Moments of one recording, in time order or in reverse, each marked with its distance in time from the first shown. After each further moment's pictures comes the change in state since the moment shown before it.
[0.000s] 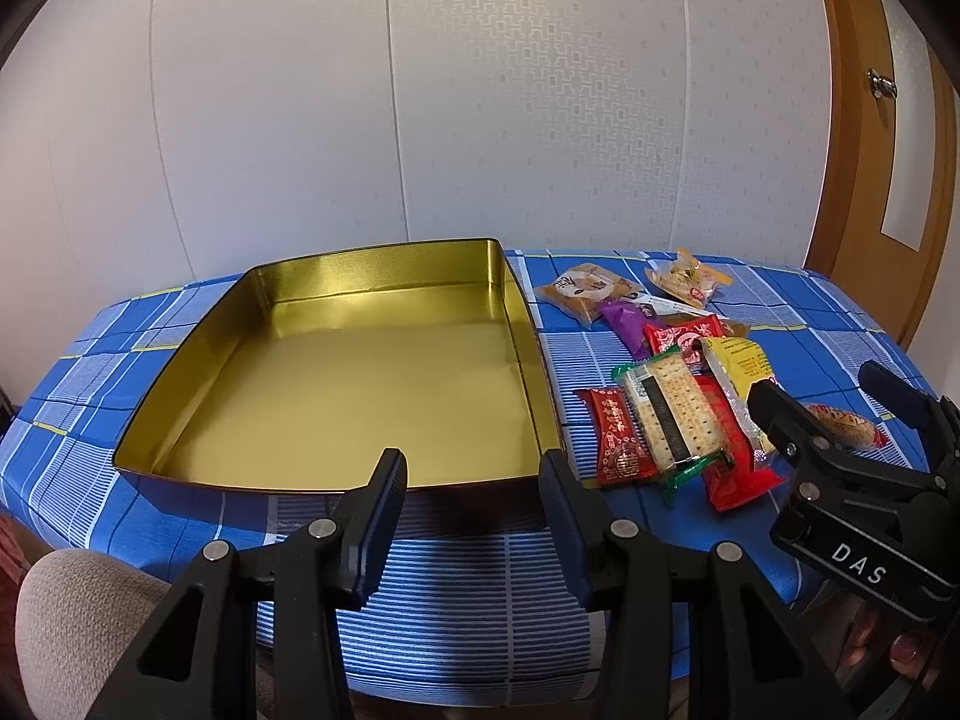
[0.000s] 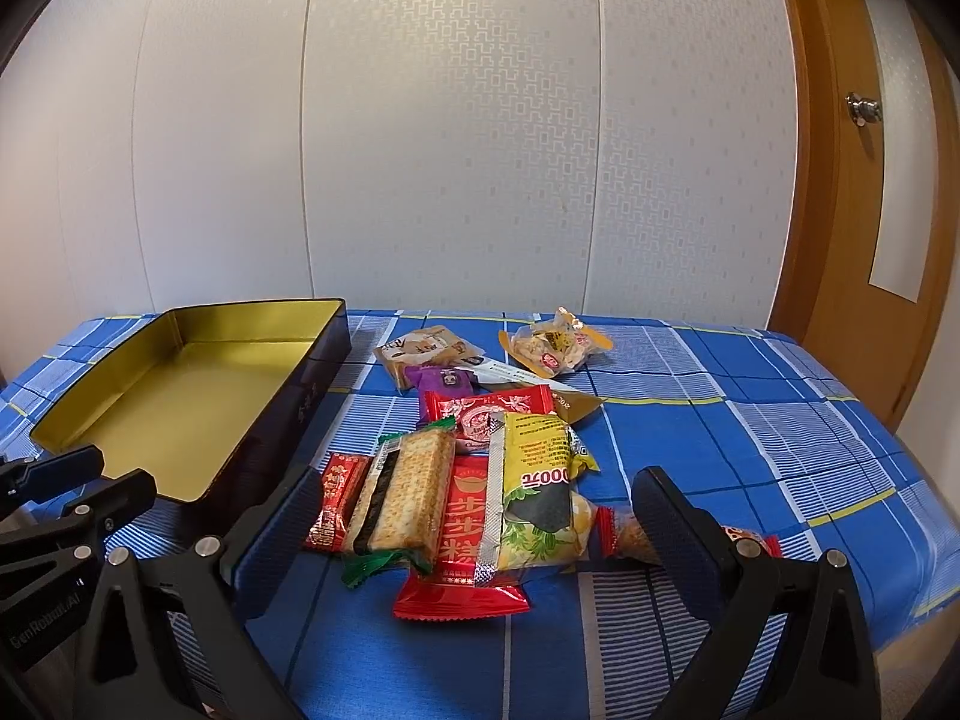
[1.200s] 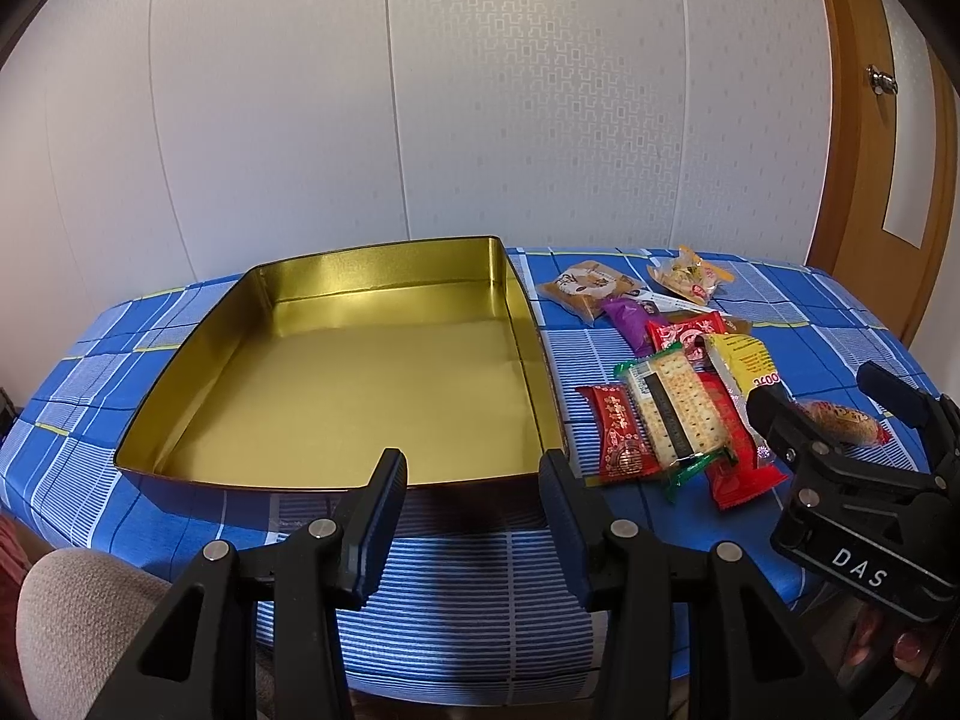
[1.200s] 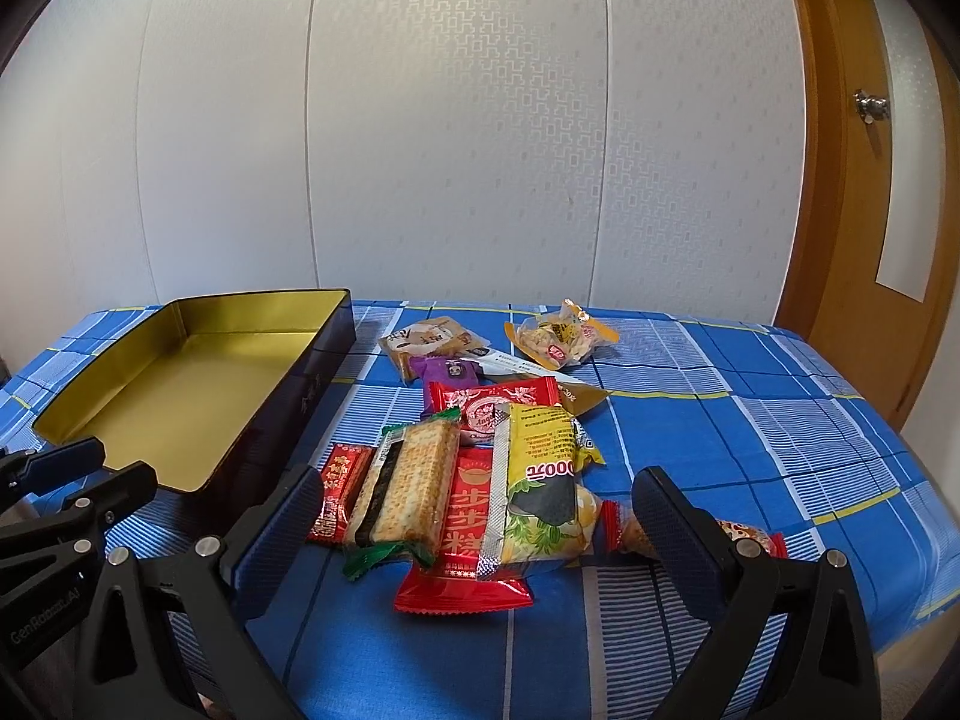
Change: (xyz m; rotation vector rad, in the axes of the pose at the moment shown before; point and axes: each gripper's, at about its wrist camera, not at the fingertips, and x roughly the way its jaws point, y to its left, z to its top) left arm 0.002 -0.001 0.000 0.007 0.003 0.006; right arm 0.000 0.002 -0.003 -0.005 0.017 0.009
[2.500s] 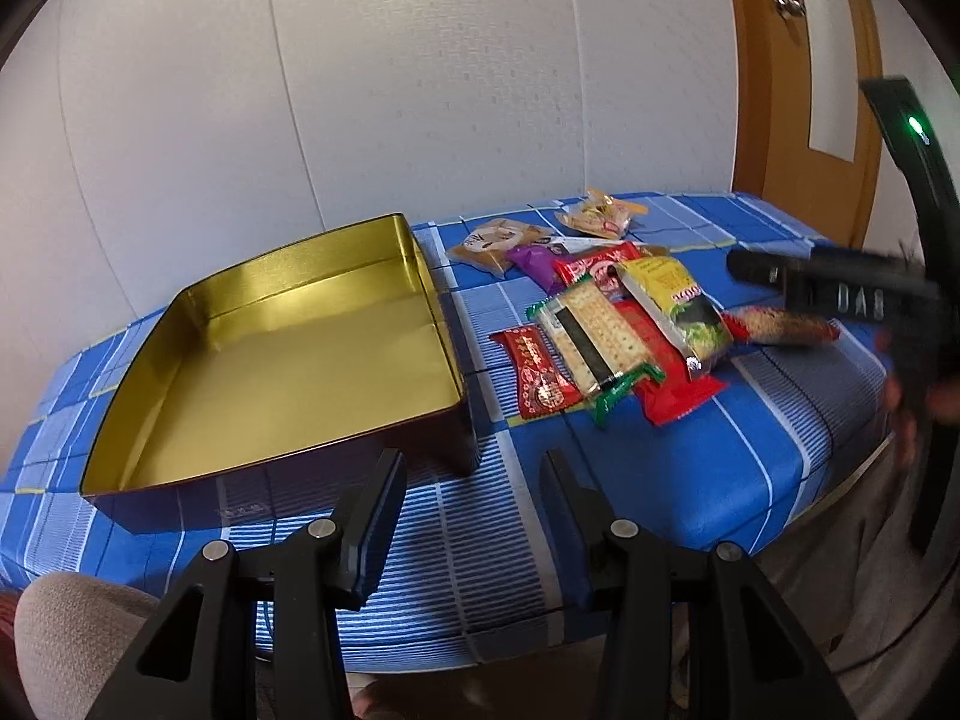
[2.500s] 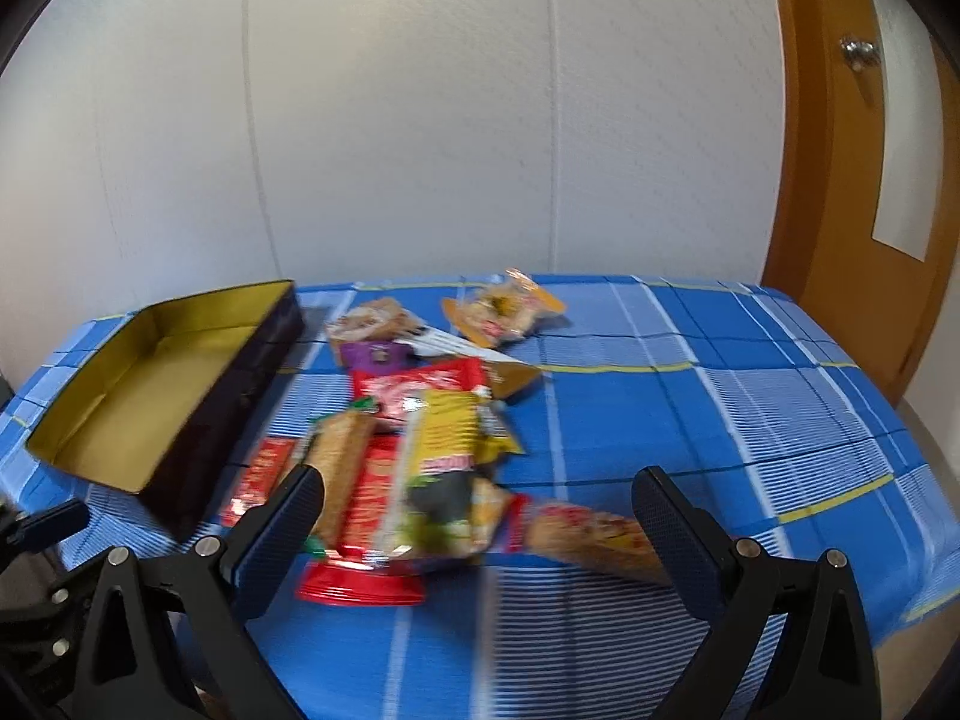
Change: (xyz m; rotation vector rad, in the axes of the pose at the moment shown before) left arm -0.006 -0.032 -0.022 0.203 0.039 -0.114; right arm 0.016 -0.073 0.017 0.062 0.127 0.000
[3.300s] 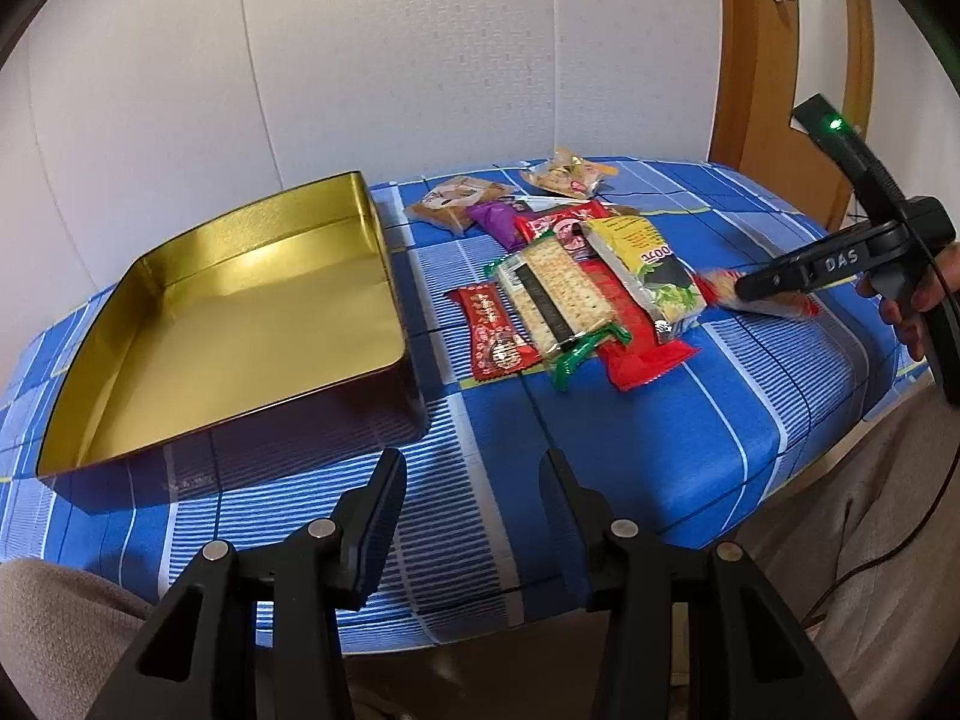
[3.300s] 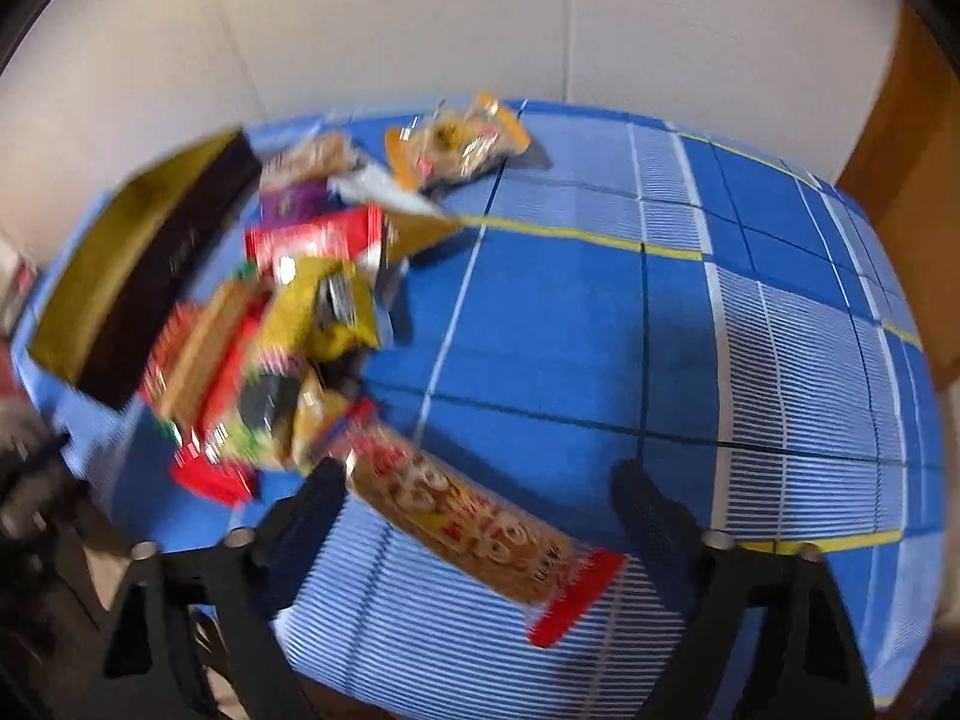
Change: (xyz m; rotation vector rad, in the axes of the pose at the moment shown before) left arm 0.012 -0.008 -0.004 -0.001 0.090 -0.089; right arm 0.071 -0.077 0.008 -0.149 0.492 0.175
